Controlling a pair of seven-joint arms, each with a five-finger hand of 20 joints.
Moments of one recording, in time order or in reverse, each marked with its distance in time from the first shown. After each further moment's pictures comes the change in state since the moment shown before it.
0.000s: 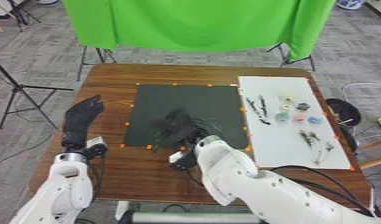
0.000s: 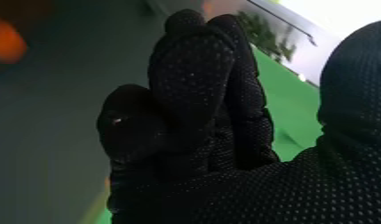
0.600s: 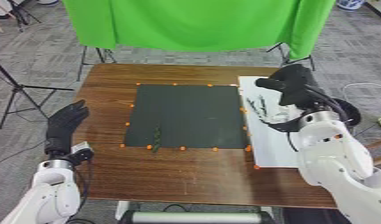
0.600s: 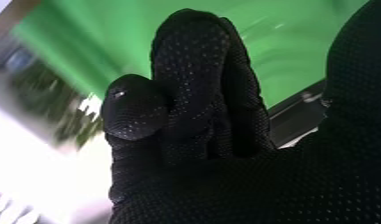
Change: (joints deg) left arm 5.0 0.4 -5.4 -1.6 -1.0 0.7 0.0; right arm -28.0 17.5 45.3 -10.8 -26.0 -3.8 2.5
